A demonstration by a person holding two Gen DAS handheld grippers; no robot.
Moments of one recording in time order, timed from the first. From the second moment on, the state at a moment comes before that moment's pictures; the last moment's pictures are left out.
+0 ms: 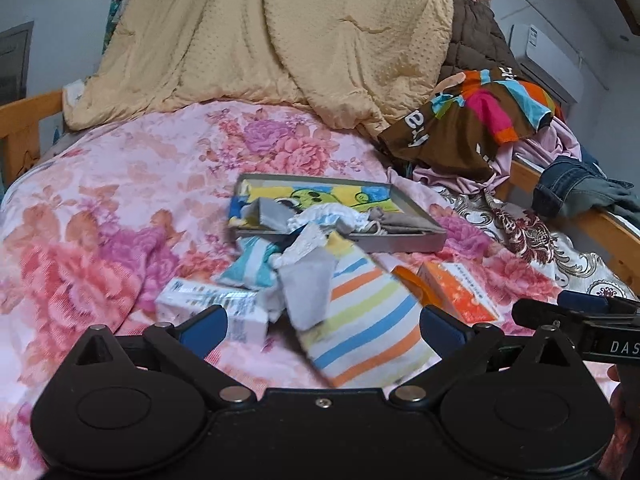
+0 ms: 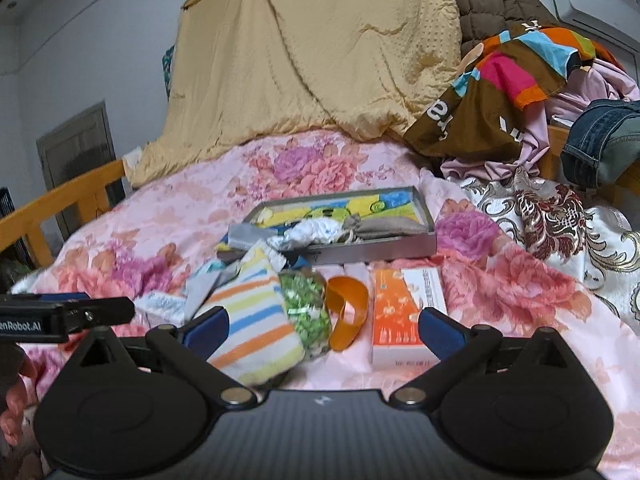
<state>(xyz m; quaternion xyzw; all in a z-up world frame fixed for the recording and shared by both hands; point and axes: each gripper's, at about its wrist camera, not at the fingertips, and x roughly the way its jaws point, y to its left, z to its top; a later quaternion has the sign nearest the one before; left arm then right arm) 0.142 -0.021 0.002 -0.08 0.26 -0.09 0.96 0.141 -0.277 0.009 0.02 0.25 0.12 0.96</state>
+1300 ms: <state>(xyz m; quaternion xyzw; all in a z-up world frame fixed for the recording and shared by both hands) 0.121 0.032 -0.041 -0.09 0.28 -0.02 0.96 0.145 -0.208 -0.021 -0.11 0.30 0.19 0.93</state>
